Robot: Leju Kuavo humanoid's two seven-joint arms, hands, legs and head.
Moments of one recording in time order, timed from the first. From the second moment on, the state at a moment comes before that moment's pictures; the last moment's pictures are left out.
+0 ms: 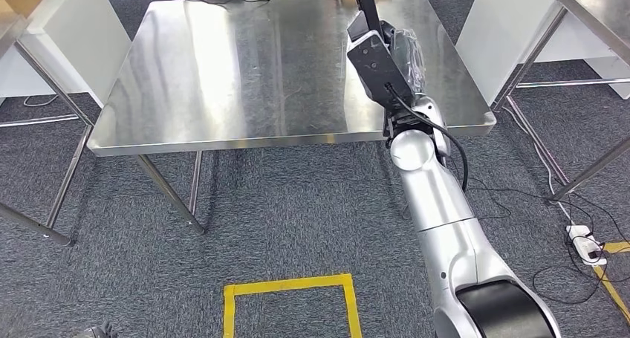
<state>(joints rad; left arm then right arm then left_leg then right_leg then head) -0.08 -0.12 0.93 -0.35 -0.13 0.15 -0.68 -0.88 0.18 0.34 -0.86 0.57 -0.38 -0.15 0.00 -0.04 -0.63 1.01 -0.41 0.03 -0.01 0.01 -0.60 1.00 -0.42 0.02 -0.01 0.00</state>
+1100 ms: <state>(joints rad) -0.06 -0.12 0.92 -0.29 -0.15 0.17 -0.68 -0.83 0.18 0.26 -0.75 0.64 -0.36 -0.21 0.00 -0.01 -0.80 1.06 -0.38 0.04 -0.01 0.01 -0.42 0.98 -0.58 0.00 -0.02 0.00</state>
